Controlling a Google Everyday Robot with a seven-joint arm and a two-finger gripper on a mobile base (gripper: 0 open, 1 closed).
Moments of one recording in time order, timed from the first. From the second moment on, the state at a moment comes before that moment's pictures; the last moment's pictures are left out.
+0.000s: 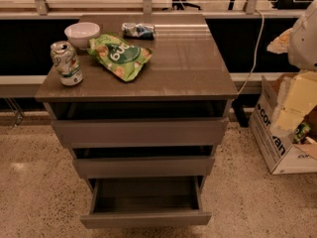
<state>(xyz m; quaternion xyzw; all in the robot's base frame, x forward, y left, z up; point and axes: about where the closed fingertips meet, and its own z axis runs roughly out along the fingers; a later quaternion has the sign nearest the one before) 0.438 -0.216 0.977 -0.60 0.78 -0.04 0.16</state>
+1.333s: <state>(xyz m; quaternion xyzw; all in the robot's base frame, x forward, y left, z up) 0.429 -0.107 0.875 -0.63 0.74 0.09 0.22</state>
